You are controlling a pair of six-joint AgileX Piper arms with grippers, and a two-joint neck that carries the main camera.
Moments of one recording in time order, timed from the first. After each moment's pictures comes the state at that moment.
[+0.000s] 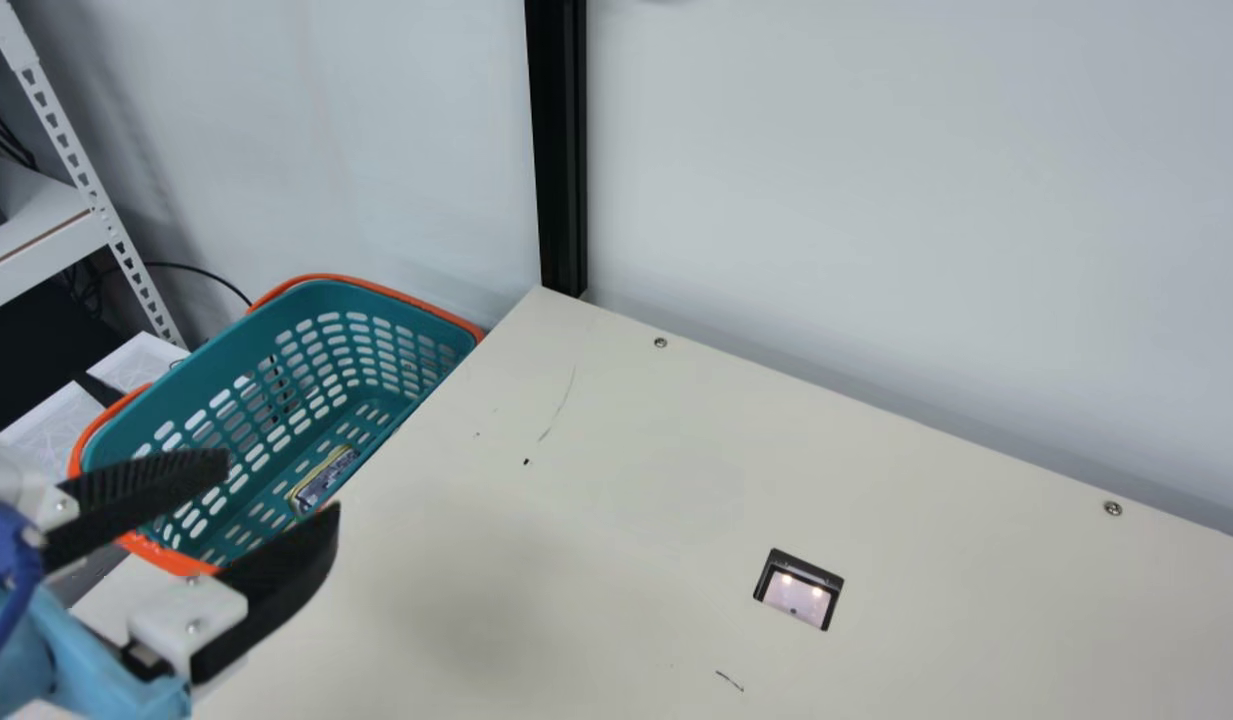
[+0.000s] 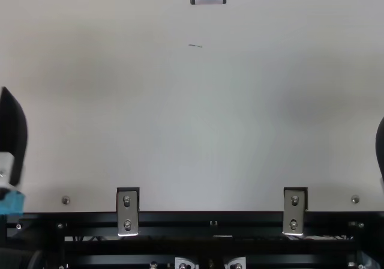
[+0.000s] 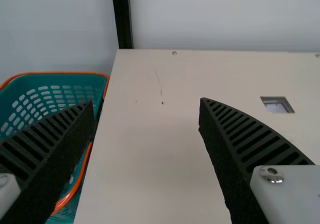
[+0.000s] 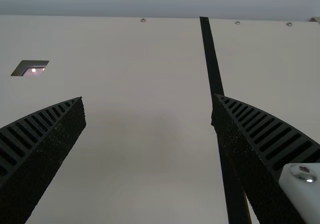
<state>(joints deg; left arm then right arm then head) 0.3 21.2 -26.6 5.7 35.4 -9.9 -4.0 13.5 -20.2 4.9 38.2 -6.4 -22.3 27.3</state>
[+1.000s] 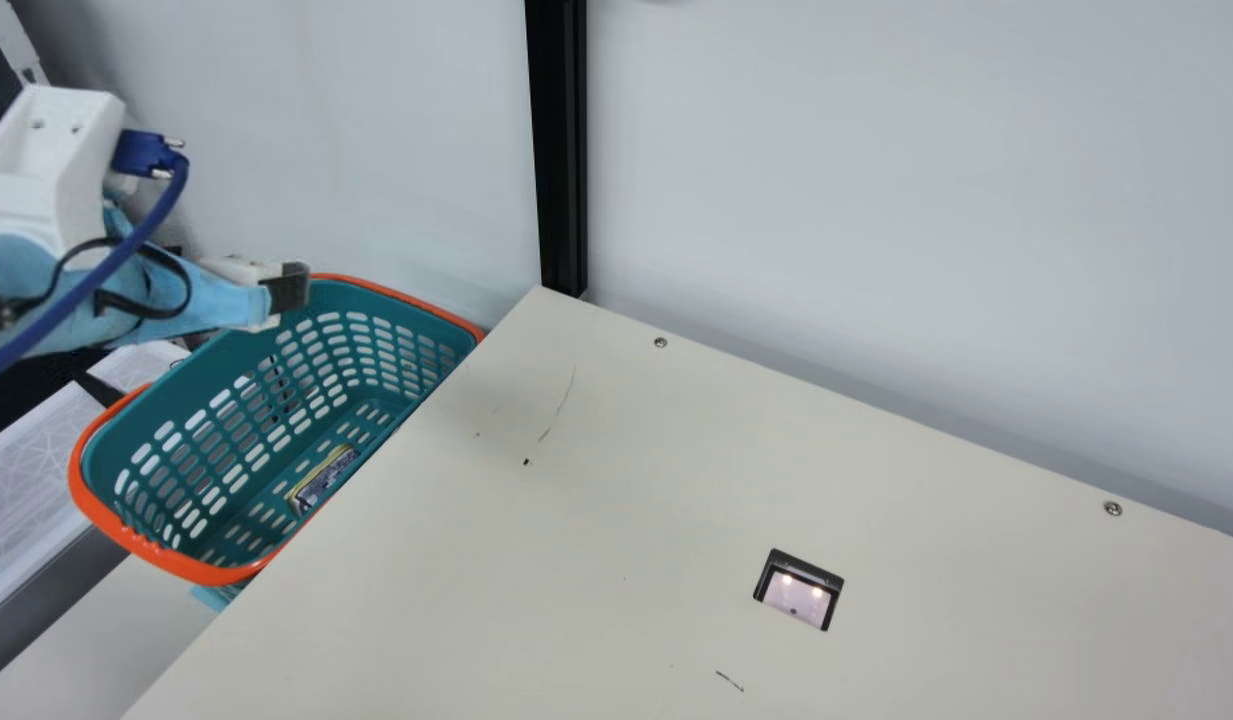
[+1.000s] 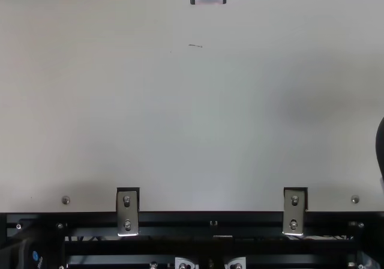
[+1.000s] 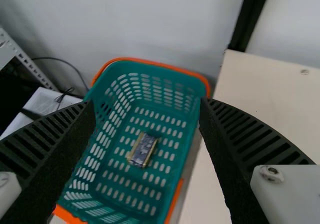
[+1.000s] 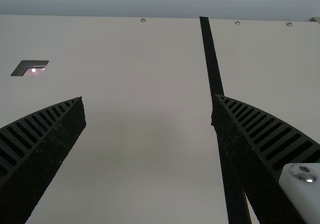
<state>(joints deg) 27.2 67.7 -52.7 1.9 29.3 3.0 -4.0 13.5 -20.2 4.9 38.2 -6.4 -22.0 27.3</state>
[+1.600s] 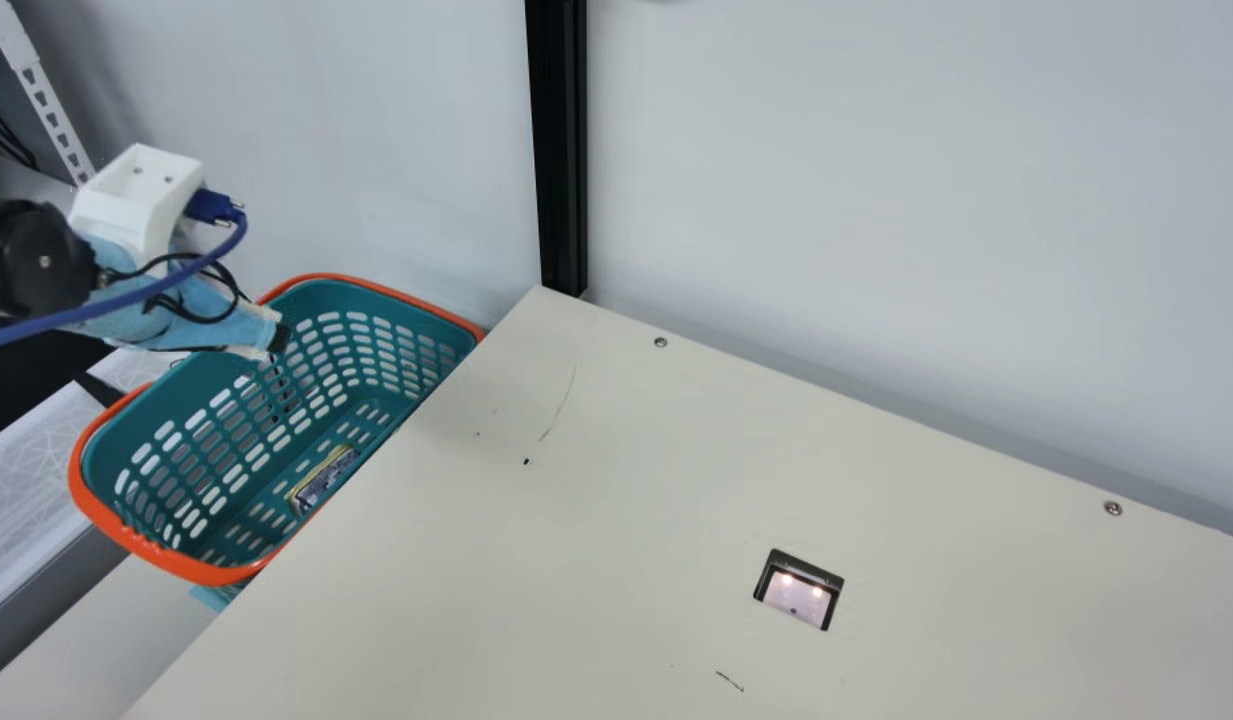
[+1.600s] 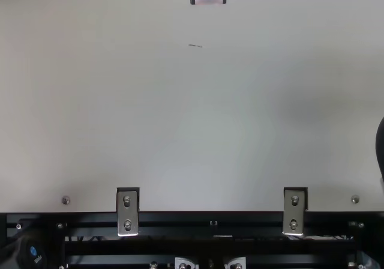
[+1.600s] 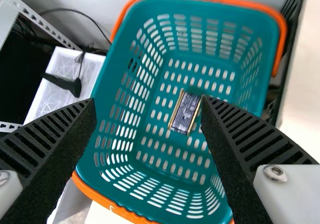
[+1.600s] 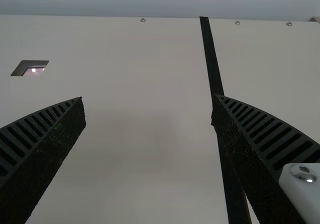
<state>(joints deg) 32.7 88.7 -59.7 7.1 30.2 10.1 -4.0 13.5 -20.2 4.9 38.2 -6.4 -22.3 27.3</state>
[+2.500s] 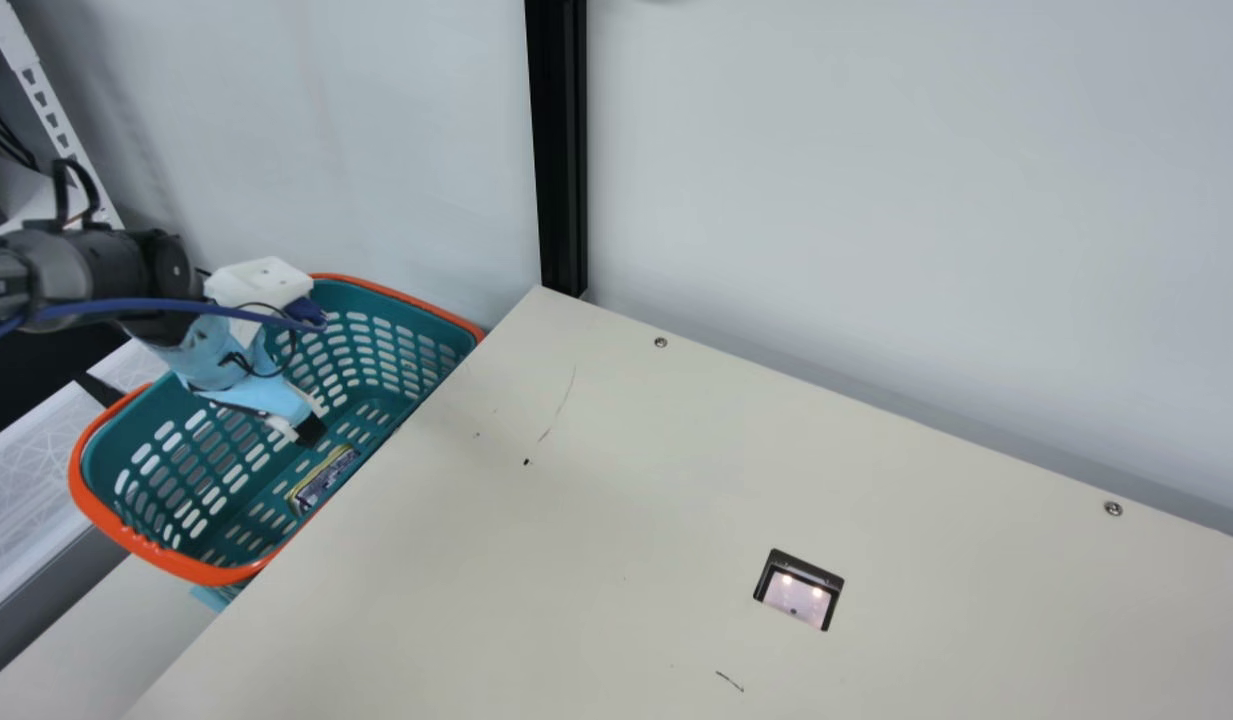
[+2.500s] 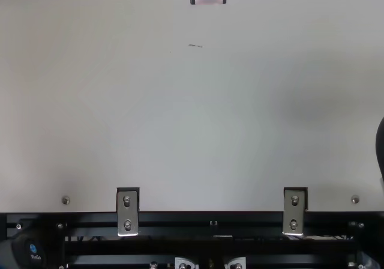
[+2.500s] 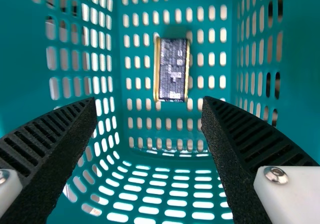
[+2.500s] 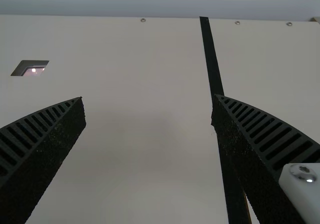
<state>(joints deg) 35.6 116.5 -73.2 0.0 34.9 36.0 -4.0 13.5 -20.2 4.9 38.2 -6.4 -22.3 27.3</state>
